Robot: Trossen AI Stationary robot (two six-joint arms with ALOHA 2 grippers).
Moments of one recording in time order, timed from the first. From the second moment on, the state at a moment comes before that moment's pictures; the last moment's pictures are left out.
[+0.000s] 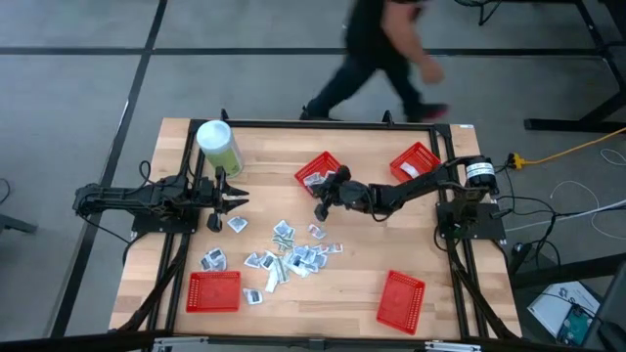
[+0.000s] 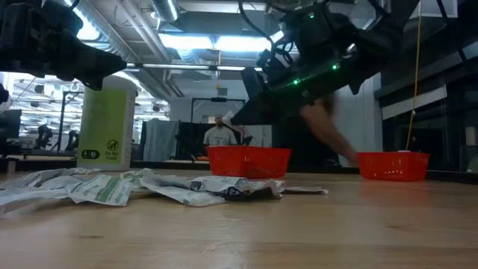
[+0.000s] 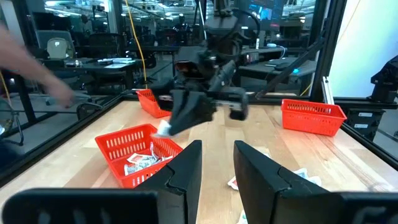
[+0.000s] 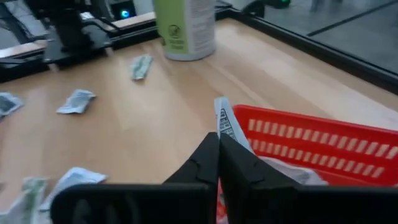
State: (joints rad) left arm 0.00 0.03 0.01 0.03 -0.09 -0.02; right arm 0.00 1.81 0.83 0.64 0.44 0.26
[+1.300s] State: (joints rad) left arm 0.00 0.03 0.01 0.03 -0.09 -0.02; right arm 0.06 1.81 0.83 0.59 0.19 0.18
